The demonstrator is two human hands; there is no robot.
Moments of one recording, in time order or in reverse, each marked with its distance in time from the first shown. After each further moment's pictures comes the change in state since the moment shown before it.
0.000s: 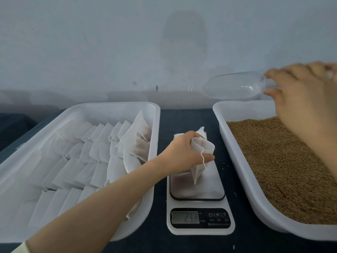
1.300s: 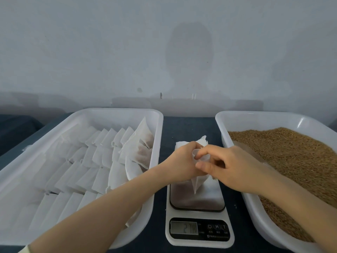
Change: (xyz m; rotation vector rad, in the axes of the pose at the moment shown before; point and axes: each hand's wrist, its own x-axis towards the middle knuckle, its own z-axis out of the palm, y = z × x) left_hand -0.001 -0.001 -0.003 0.102 -0.050 0.113; right_hand -0.045 -0.092 0.000 0.727 -0.791 -0.149
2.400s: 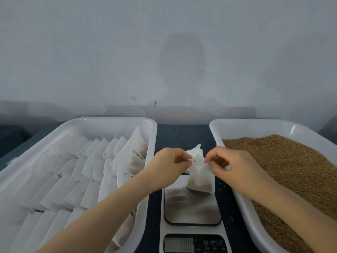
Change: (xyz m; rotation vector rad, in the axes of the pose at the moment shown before) left_hand -0.004 -0.003 -0.019 -0.015 0.128 -0.064; right_hand -0.002 0.026 0.005 0.145 0.278 0.107
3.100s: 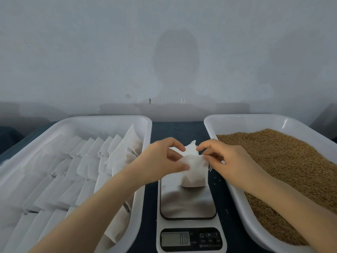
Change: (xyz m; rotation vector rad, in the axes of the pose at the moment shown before) left_hand -0.003 0.006 -0.014 0.025 -0.065 0.009; right_hand 0.000 0.002 -0.001 0.018 -0.024 -0.012
